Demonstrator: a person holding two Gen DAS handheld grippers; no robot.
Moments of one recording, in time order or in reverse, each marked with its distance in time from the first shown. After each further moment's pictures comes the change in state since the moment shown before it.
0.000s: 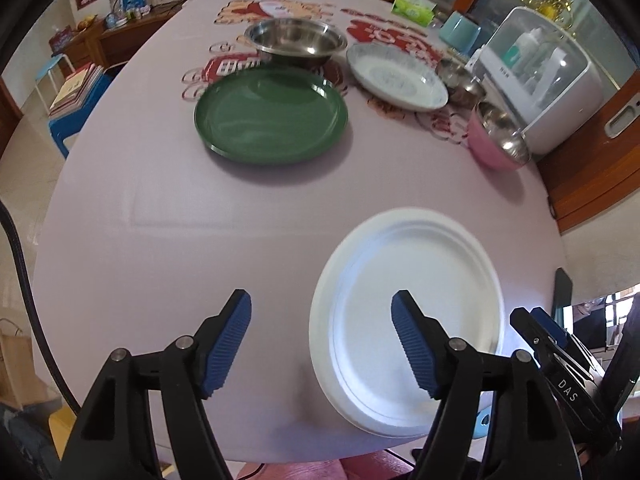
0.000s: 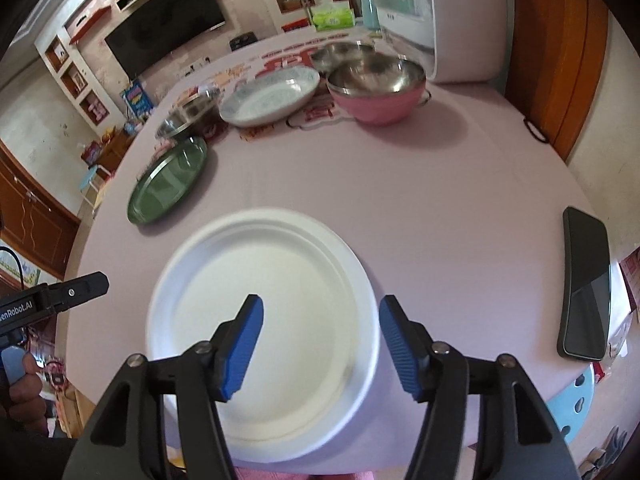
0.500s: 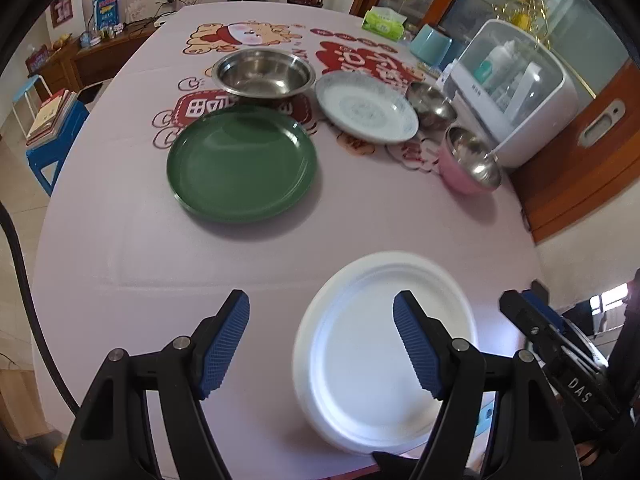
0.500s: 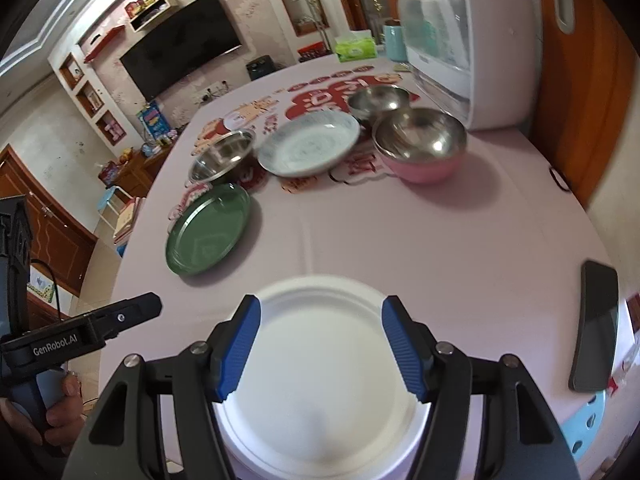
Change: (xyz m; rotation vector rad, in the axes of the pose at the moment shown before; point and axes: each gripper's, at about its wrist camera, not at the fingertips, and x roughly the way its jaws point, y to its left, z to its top) left arm -0.015 -0.010 0.040 0.051 -0.038 -0.091; right arm -0.018 0.041 0.048 -0.002 -0.068 0.069
